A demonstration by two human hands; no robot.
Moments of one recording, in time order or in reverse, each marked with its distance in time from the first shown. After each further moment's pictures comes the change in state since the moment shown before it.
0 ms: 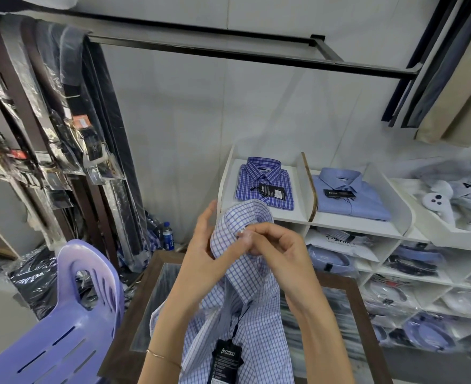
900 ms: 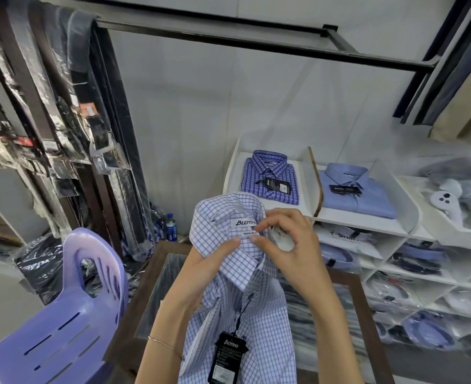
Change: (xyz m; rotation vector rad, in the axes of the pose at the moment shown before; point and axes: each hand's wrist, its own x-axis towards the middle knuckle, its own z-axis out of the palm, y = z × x) left_hand -0.007 -0.011 -0.005 -0.284 0.118 -0.294; right_hand 0.008 0.018 -0.016 -0.632 0.059 -0.233
